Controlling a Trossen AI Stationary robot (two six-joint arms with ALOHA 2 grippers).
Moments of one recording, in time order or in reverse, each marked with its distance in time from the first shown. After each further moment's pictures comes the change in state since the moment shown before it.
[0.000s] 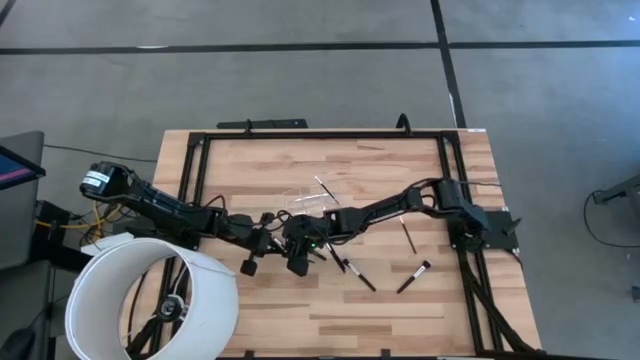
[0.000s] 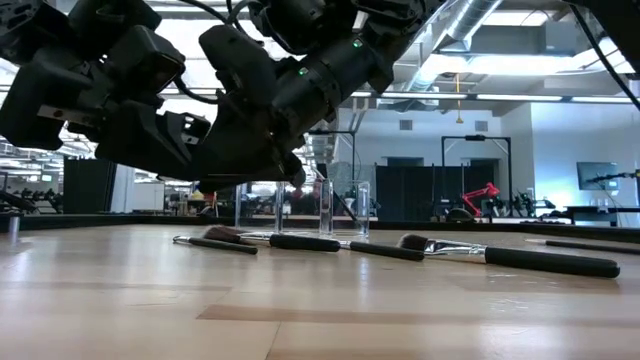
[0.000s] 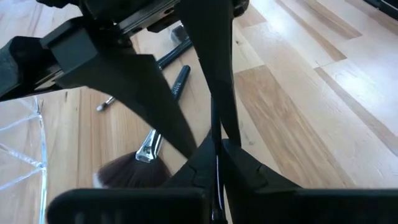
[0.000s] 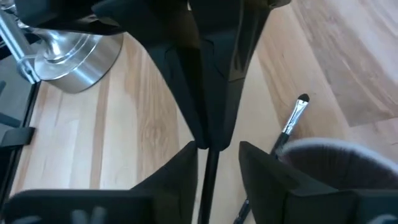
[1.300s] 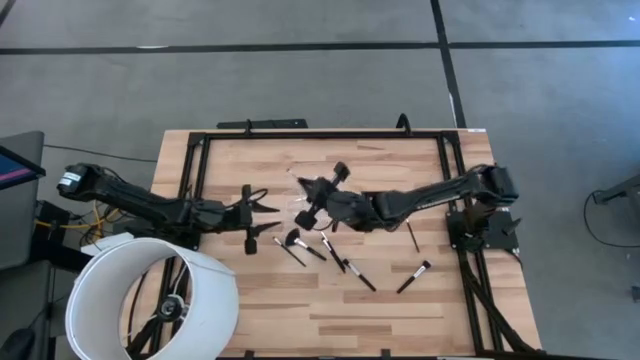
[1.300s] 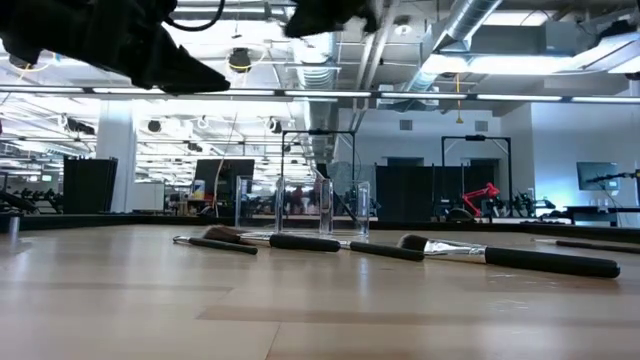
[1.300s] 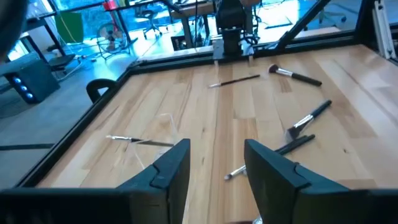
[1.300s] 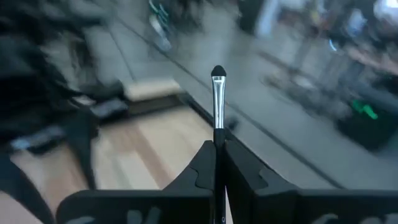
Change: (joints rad) left arm 0.000 -0.370 -0.001 -0.036 -0.411 -0.028; right arm 0.034 -0.407 -0.132 0.127 0.904 -0.390
